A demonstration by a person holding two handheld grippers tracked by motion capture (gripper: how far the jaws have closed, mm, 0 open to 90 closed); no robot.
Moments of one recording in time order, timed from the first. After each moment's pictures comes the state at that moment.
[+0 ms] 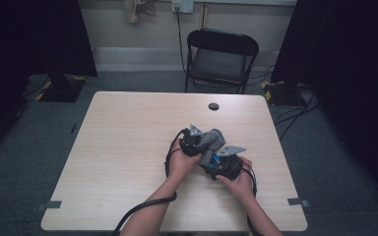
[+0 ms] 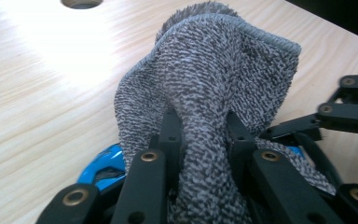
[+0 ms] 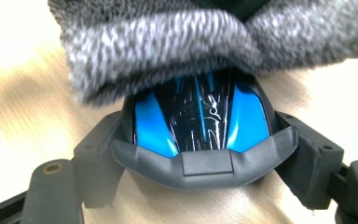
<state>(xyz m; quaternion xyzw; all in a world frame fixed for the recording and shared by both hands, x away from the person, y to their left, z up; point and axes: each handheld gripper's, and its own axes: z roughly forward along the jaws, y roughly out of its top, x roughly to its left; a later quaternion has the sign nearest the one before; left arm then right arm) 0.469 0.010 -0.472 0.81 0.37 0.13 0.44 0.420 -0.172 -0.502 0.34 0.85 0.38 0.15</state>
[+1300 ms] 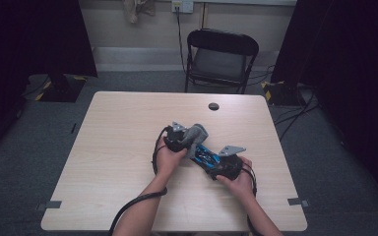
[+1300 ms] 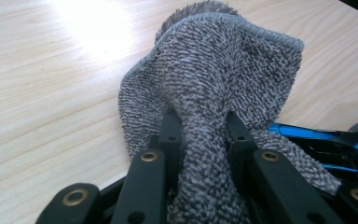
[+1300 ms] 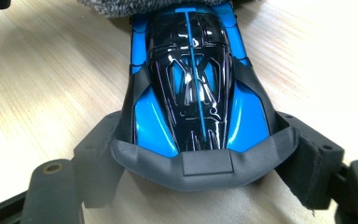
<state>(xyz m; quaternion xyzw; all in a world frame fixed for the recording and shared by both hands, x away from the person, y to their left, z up) 0.487 0.056 -0.485 0.78 0.44 0.14 0.43 0.420 -0.172 -0.502 0.34 0.85 0.38 0.15</state>
